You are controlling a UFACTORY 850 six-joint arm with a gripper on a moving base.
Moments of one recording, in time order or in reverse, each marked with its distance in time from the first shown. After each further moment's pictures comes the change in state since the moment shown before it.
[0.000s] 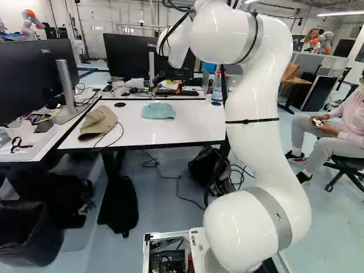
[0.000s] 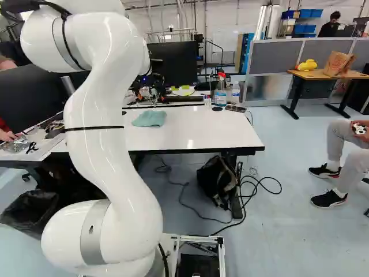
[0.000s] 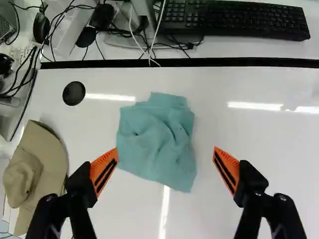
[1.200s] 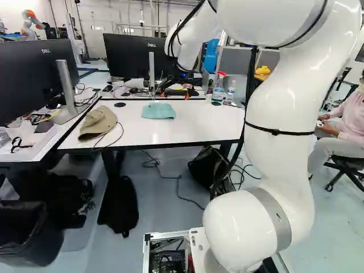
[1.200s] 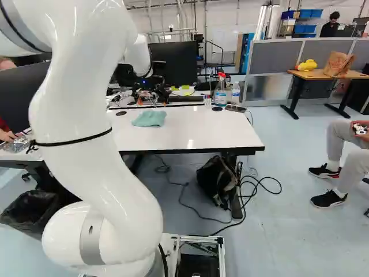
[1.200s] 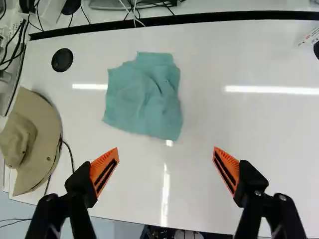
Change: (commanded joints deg) arm -1.4 15.5 19.6 0.0 0.0 0.0
